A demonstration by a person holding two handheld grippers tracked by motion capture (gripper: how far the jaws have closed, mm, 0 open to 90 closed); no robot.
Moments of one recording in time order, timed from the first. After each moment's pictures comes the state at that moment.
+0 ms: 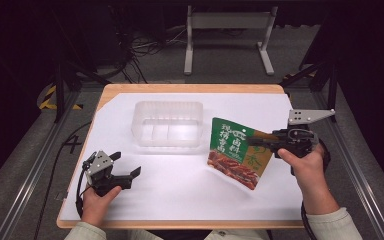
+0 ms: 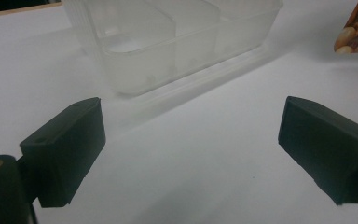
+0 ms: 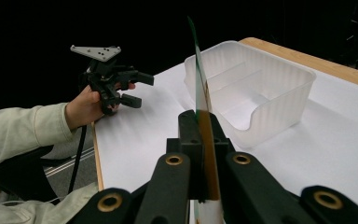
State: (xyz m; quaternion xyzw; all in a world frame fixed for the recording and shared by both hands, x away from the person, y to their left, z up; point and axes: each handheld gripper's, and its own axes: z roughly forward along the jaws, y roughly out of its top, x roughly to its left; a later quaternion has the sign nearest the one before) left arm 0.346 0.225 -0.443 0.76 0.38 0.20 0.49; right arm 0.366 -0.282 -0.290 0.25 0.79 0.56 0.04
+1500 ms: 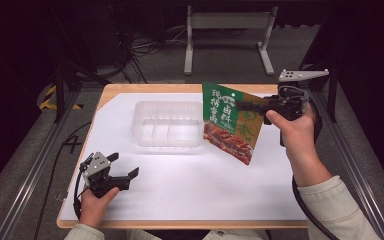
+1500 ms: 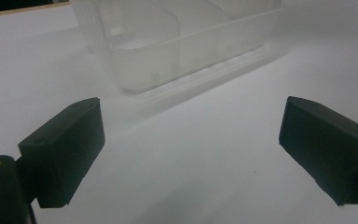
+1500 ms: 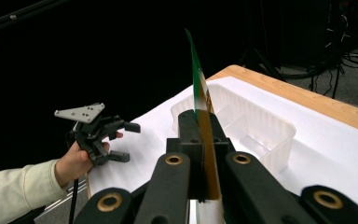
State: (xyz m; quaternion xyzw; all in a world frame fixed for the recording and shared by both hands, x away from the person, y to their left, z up) left arm 0.342 0.231 -0.443 0.75 0.39 0.20 0.49; right arm 0.410 -0.249 -0.225 0.29 0.77 0.57 0.04
